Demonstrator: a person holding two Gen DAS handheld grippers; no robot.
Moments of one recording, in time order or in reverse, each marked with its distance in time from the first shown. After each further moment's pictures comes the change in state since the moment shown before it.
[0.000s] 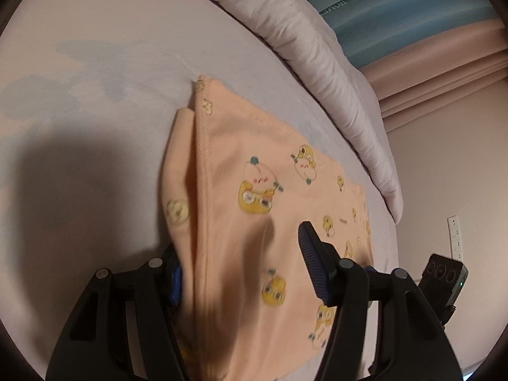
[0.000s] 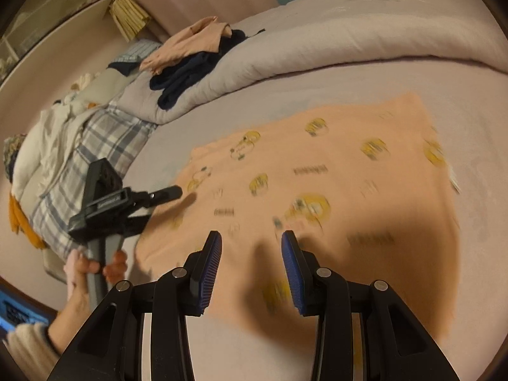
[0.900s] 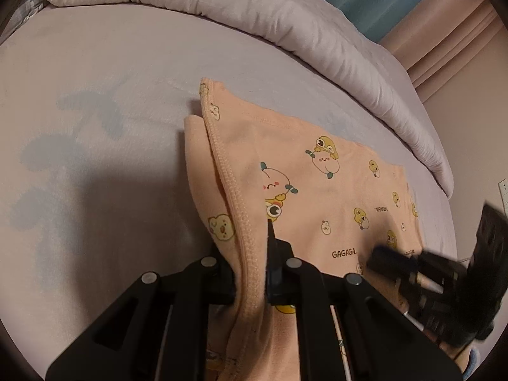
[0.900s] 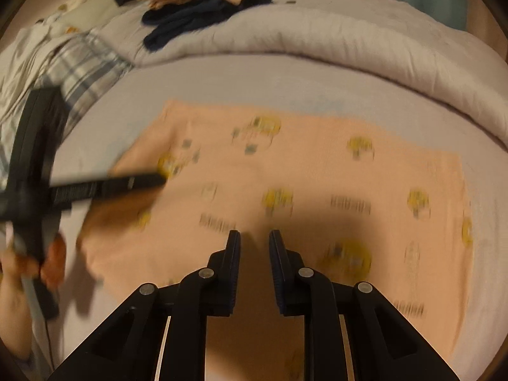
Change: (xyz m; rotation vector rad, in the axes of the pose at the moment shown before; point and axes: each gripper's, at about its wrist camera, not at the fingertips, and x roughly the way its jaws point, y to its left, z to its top) left arm 0.009 -0.031 -0.002 0.195 -0.013 0.275; right arm 0.039 0.055 -0.002 -0.252 0.181 -0.252
